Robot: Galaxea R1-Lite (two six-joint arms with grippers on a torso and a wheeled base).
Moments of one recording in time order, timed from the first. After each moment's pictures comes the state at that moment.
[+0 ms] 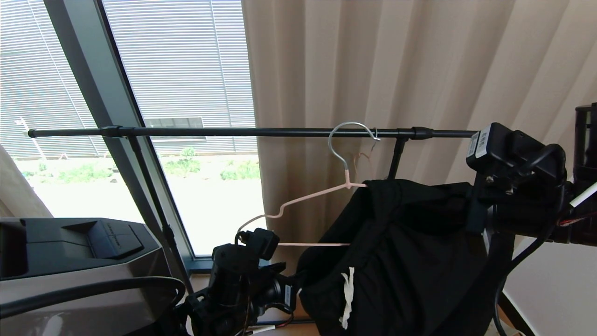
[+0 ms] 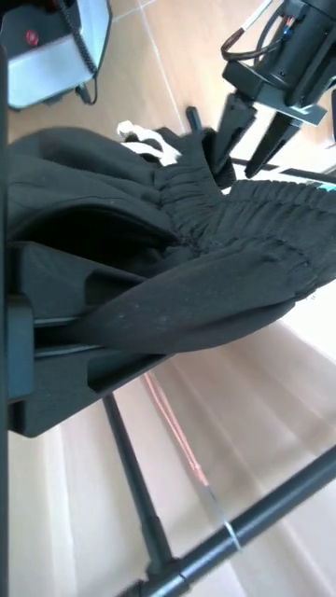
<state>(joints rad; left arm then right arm) -0.73 2.14 -0.48 -1.23 0.05 -0.25 0.45 1.41 -0.87 -0.12 0.29 -0.54</state>
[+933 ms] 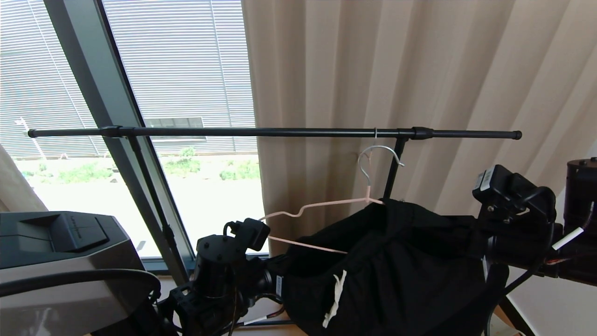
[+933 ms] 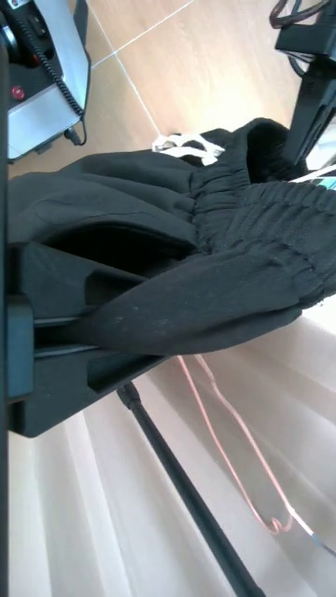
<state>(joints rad) -0.69 2.08 -0.47 -1.23 0.05 -0.20 0.32 1.43 -0.57 -0.43 0.38 -0.40</state>
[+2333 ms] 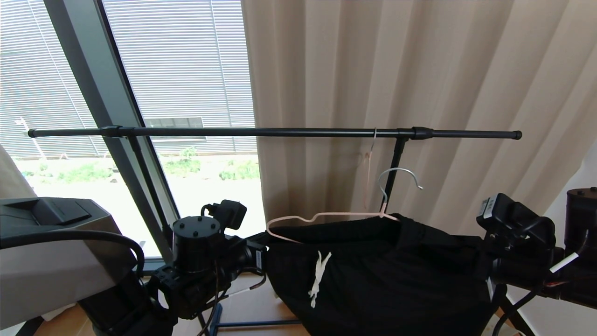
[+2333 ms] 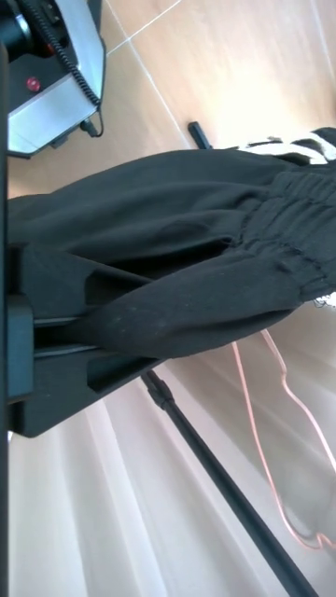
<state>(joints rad) -0.54 2.07 -0.49 -1.26 0.04 -0.15 0.24 1.46 -0.42 -0.57 0.40 -0.45</state>
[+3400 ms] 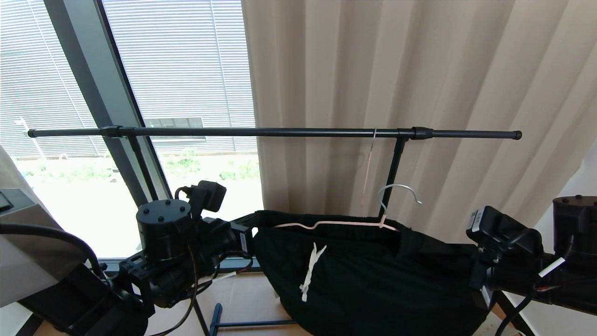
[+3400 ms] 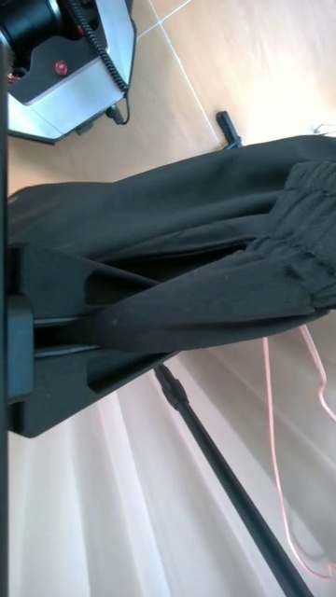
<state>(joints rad) -0.49 1.94 -0.48 -1.26 -0.02 -0.15 0.23 1.50 -0.40 -0.57 0.39 -0.53</state>
